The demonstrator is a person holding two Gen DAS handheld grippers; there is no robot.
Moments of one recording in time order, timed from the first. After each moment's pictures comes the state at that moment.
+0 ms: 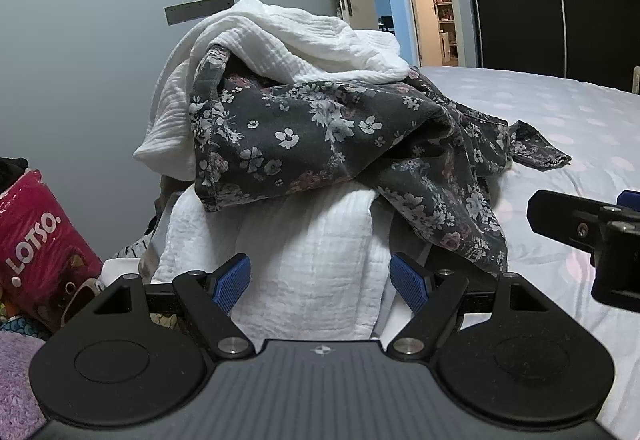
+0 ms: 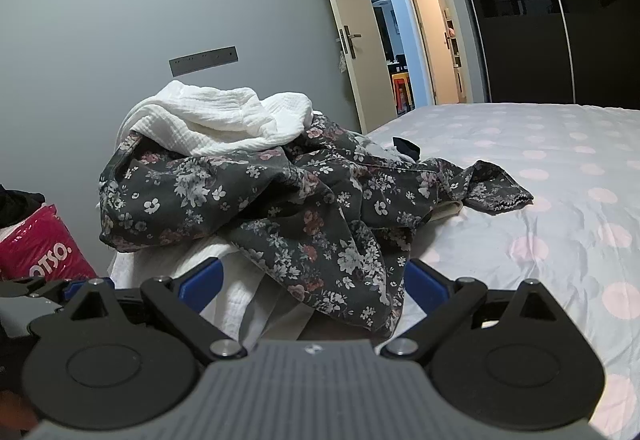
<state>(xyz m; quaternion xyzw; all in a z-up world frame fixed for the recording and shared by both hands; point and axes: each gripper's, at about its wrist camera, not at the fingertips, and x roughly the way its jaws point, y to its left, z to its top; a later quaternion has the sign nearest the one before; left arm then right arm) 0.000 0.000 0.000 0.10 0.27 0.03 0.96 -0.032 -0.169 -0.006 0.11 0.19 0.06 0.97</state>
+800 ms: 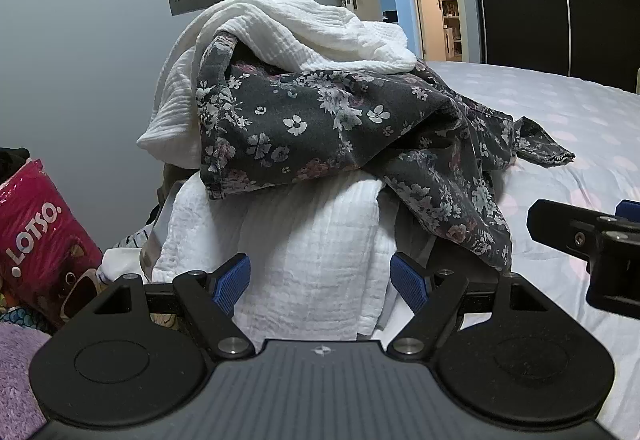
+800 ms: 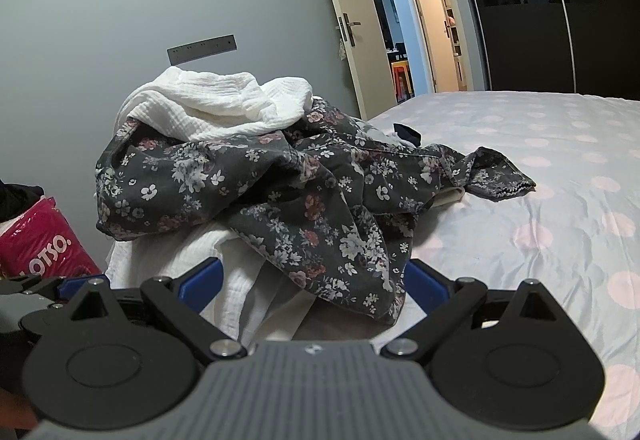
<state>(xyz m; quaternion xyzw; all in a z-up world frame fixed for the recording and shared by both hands) 0.001 0.006 -0.004 0.09 0.28 0.03 0.95 -0.029 -0.167 -0.013 0.12 0.20 0.06 0.97</state>
